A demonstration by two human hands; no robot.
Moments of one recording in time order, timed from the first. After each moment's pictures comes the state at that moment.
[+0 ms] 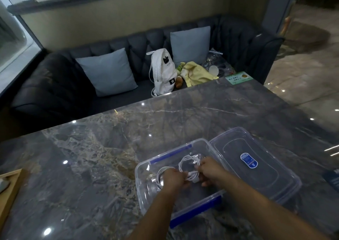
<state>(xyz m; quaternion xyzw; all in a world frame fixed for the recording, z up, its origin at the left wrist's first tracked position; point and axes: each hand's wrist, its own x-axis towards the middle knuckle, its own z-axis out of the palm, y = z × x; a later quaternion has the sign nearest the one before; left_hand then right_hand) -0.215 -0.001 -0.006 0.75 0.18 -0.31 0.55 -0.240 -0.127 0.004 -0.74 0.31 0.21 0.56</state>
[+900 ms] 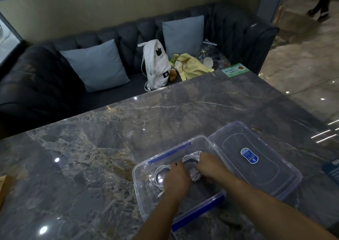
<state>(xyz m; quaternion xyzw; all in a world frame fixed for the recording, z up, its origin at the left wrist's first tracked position) -0.212 -0.003 -0.025 0.94 -0.13 -0.19 0.23 -0.223 -0.125 -0.009 -0.90 0.24 0.20 0.30</state>
